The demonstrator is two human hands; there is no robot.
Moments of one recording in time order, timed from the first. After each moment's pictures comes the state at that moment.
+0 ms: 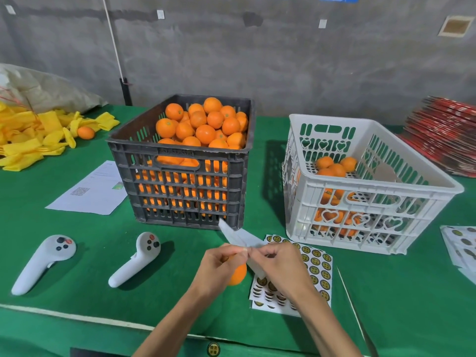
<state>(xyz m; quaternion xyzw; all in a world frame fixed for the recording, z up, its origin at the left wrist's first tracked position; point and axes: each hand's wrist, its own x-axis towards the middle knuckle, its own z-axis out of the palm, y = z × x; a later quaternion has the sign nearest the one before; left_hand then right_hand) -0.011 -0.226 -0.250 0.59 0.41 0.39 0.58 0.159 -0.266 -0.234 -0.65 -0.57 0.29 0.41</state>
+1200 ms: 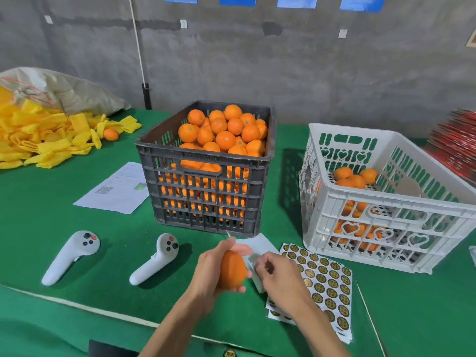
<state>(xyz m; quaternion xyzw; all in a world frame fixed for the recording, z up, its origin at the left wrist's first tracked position) -0.045 -0.228 -0.220 0.37 0.45 0.38 0.72 0.129 -0.257 -0.246 -0.69 -0.63 0.22 0.30</state>
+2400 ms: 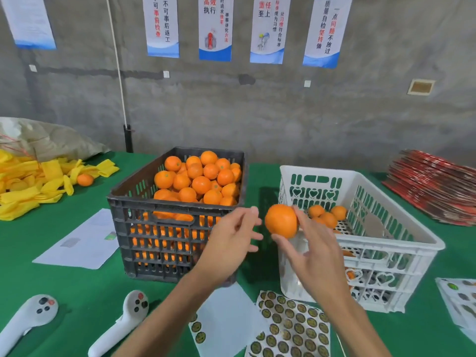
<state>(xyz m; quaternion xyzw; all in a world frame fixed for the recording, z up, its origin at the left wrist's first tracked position) 0.028 -0.185 -0.080 0.67 0.33 0.45 0.50 0.211 -0.243 -0.113 -0.61 -0.63 -0.18 0.45</state>
